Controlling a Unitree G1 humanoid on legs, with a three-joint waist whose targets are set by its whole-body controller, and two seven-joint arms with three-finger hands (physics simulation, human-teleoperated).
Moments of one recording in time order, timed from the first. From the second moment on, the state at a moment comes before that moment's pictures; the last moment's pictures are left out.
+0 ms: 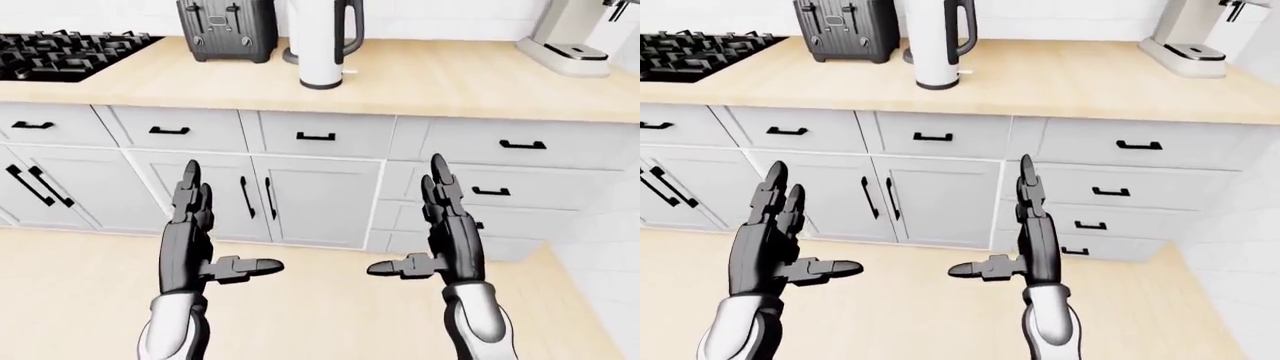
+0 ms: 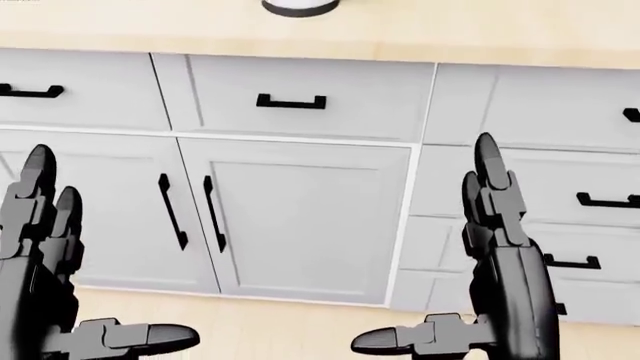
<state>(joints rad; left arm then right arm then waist) 0.10 0.02 0.12 -0.59 0.01 0.35 -0.05 0.10 0.00 0.03 -0.48 -0.09 0.18 0.01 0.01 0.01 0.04</state>
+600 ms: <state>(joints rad) 0.11 0.02 0.12 -0.58 0.02 0.33 -0.05 0.10 0.00 0.05 -0.50 -0.11 0.18 0.01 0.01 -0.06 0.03</state>
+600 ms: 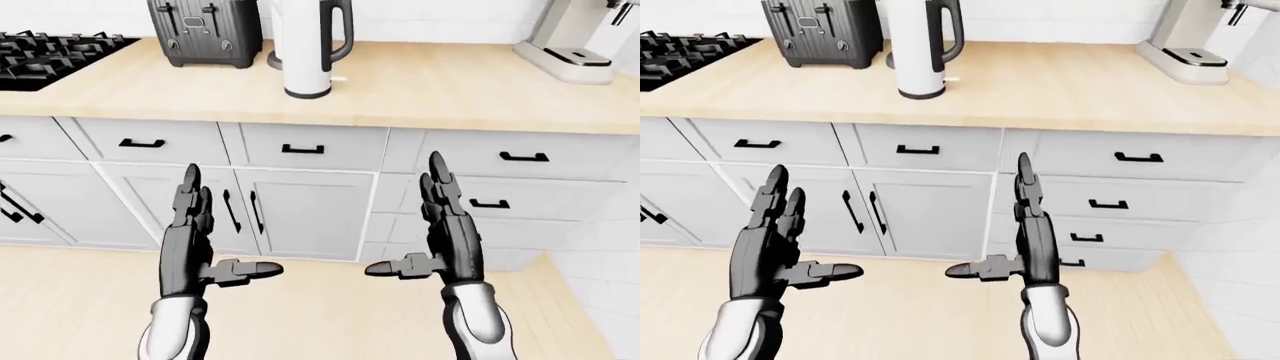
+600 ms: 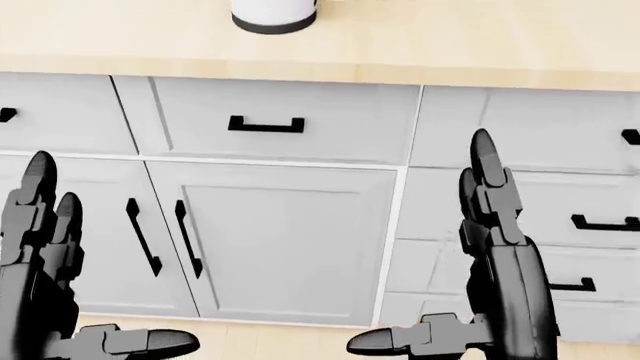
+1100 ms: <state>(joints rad) 0.12 0.01 0.12 -0.57 0.01 0.31 -0.05 0.10 0.00 0.05 -0.49 -0.11 0.18 0.01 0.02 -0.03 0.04</state>
